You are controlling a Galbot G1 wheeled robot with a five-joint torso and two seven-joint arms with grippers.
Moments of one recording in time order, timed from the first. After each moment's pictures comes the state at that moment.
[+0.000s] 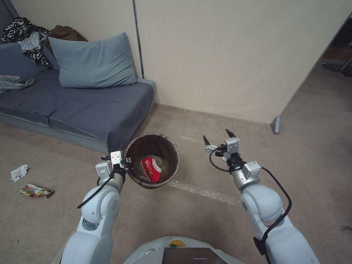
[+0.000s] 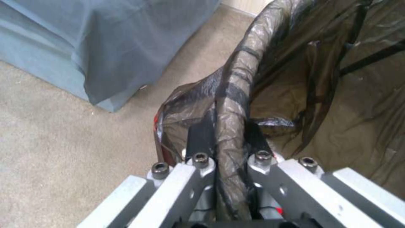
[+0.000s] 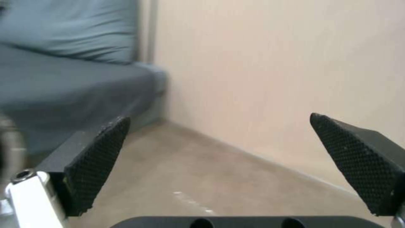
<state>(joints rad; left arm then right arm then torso) 1.40 -1.44 -0.51 -2.24 -0.47 0.74 -0.36 -1.41 1.28 0.51 2.20 0.11 -0.19 -0.03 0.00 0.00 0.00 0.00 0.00</state>
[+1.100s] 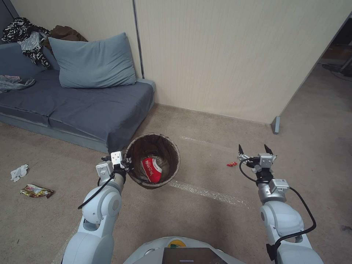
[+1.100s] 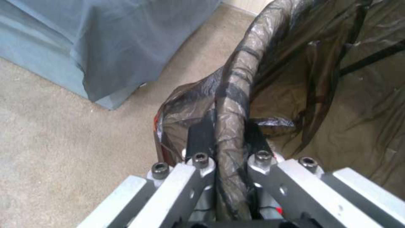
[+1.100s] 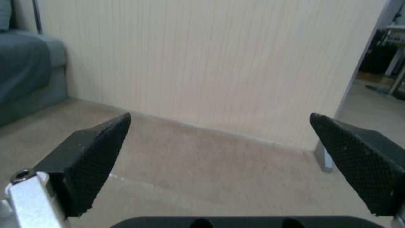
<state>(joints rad) 1.40 -1.46 -0.51 -2.24 -0.46 0.74 -0.35 -1.50 1.37 0.77 2.03 0.13 -0.04 -0.01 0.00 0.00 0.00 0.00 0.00</state>
